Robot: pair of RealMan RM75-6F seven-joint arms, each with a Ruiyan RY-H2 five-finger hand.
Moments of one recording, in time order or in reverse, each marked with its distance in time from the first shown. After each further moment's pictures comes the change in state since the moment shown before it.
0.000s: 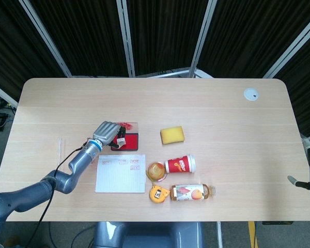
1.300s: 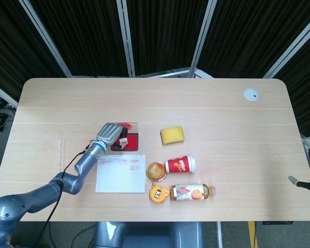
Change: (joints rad) left arm -0.008 -0.104 0.018 0.118 -0.041 -0.012 0.012; right arm -0.001 0.007 -0.001 0.002 0.000 -0.003 0.016
